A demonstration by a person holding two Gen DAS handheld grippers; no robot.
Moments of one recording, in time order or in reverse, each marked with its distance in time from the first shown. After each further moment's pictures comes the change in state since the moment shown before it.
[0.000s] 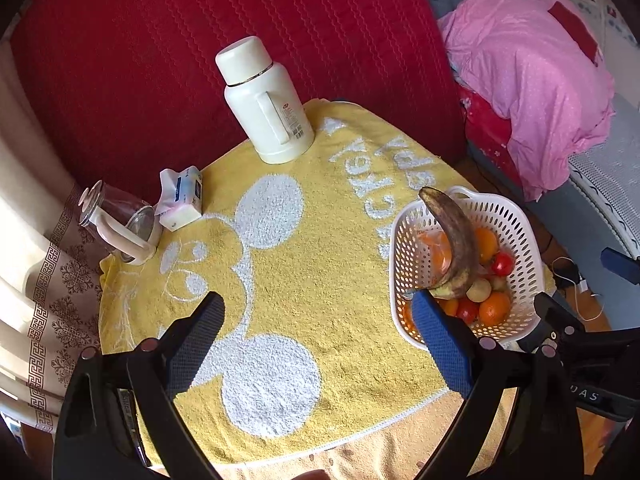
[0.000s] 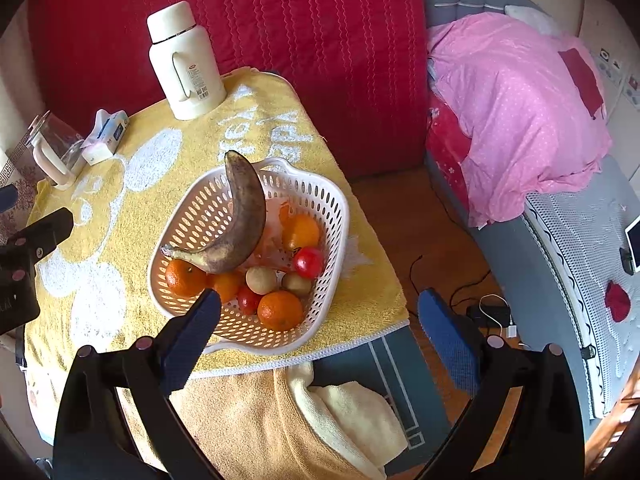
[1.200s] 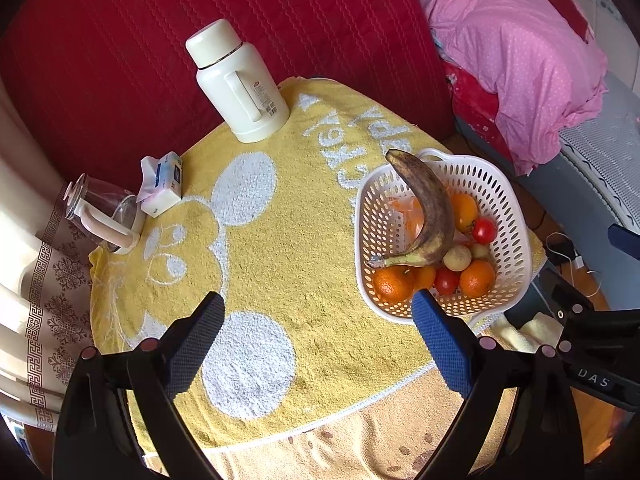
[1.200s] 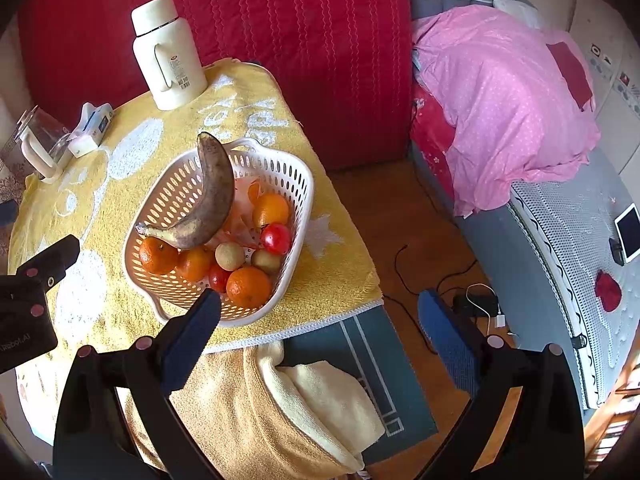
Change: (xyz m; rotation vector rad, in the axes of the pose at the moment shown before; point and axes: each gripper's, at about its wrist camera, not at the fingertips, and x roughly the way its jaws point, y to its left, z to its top) left arm 0.008 -0.030 -0.015 0.040 0.065 -0.023; right arm -0.002 -0.016 -0.017 0.012 0.021 -0.045
